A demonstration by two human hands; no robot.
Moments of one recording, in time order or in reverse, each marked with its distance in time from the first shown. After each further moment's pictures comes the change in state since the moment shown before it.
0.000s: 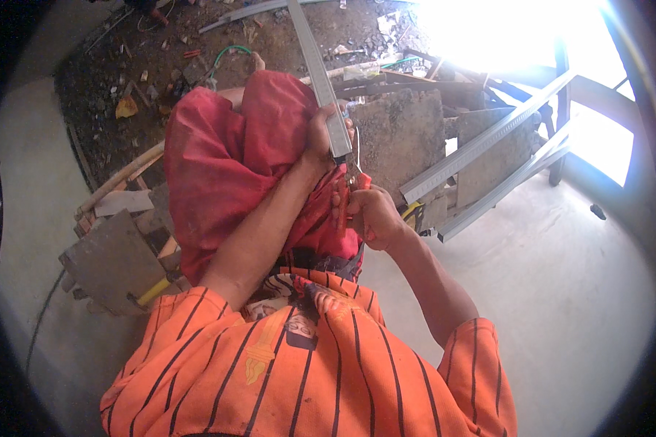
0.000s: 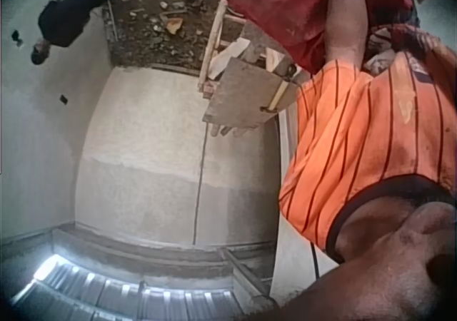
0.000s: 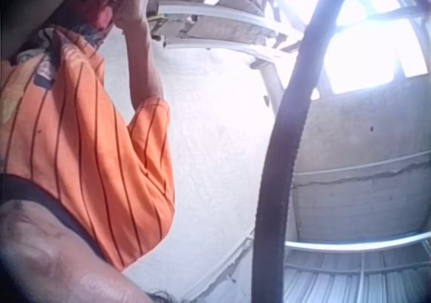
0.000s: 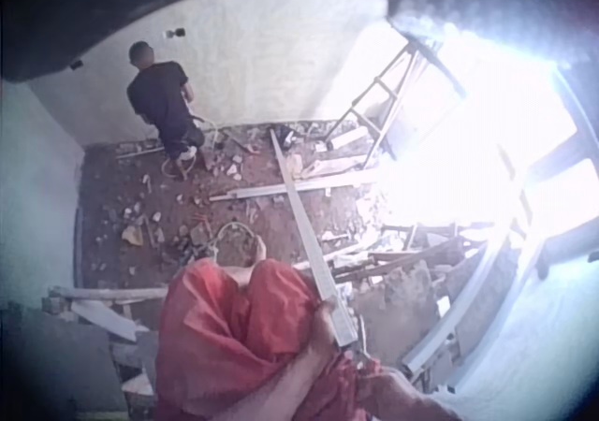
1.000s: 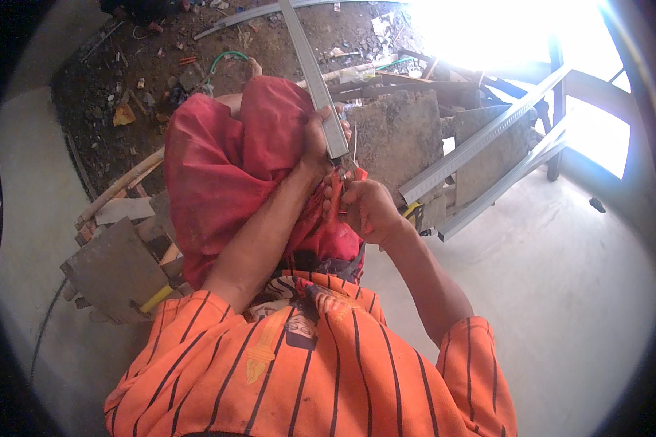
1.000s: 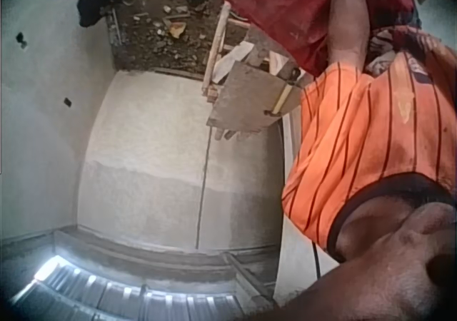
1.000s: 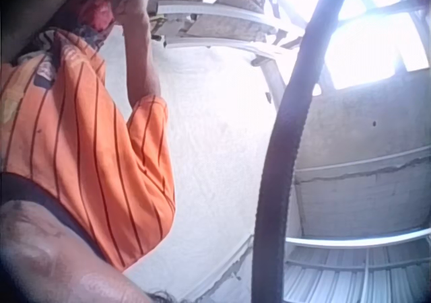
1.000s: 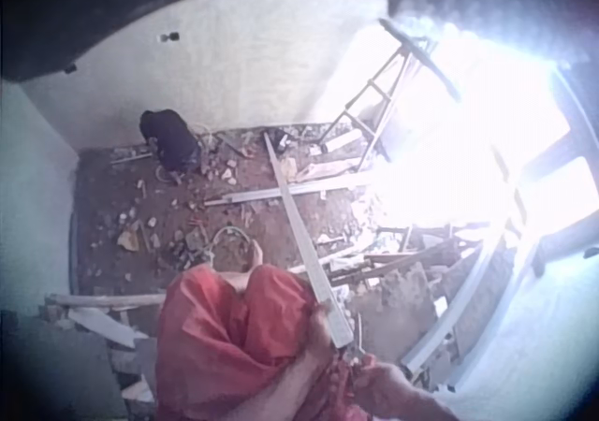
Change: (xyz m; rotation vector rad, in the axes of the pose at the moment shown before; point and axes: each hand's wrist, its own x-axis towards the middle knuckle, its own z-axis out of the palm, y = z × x) left_hand 0.001 0.001 -0.003 -0.020 -0.060 0.031; right_hand 0.012 -0.008 0.012 0.182 -0.110 0.008
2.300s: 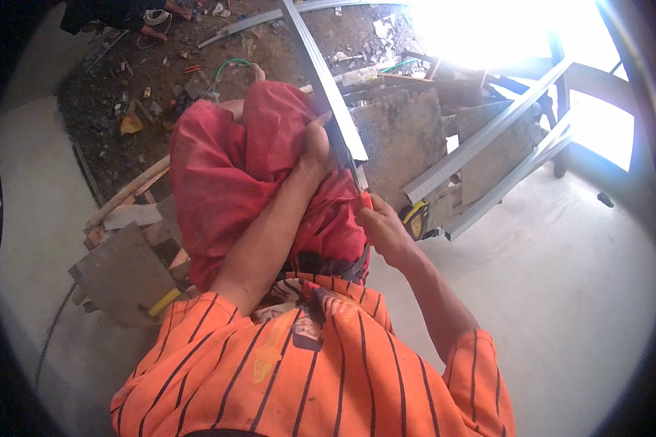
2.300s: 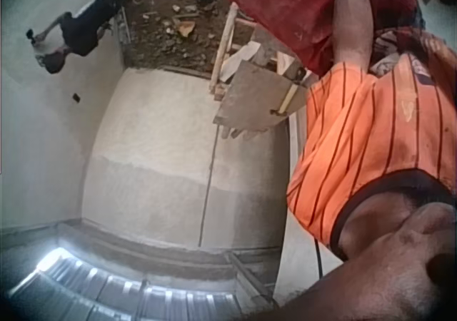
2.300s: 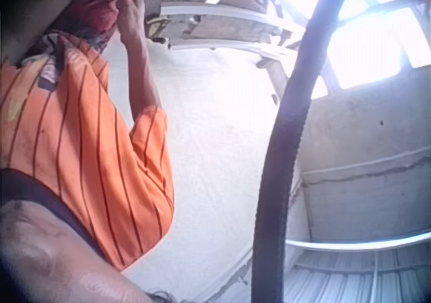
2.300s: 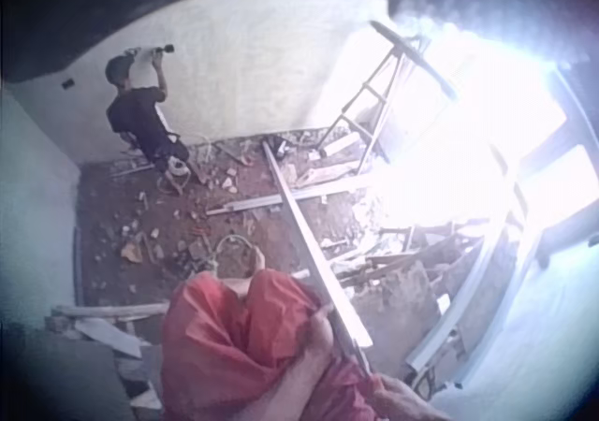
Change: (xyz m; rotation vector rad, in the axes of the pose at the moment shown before) left_hand 0.010 -0.001 -0.007 -0.140 -0.003 -0.079; right_hand -0.050 0.013 0.004 -0.821 0.359 -0.076
